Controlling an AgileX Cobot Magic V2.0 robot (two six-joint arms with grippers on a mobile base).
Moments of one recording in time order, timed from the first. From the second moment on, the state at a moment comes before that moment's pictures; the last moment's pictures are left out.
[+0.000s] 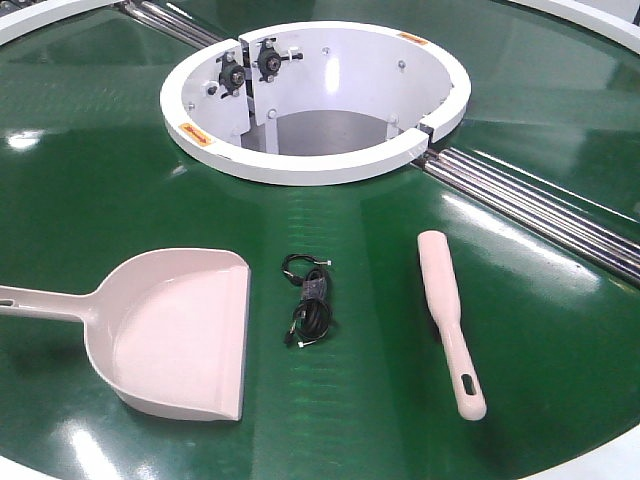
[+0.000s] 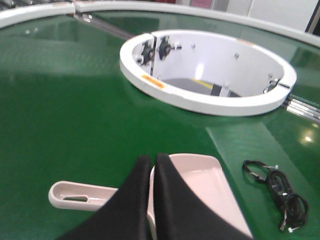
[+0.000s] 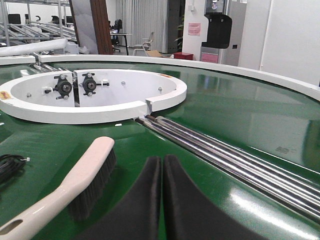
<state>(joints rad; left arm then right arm) -0.02 0.50 -0.51 -0.19 0.38 0.13 0.05 -0.01 0.03 -0.07 0.07 0.00</state>
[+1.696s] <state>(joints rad) -0.02 1.32 -1.20 -0.01 1.07 0.74 0.05 -0.01 0.03 -0.07 0.07 0.00</state>
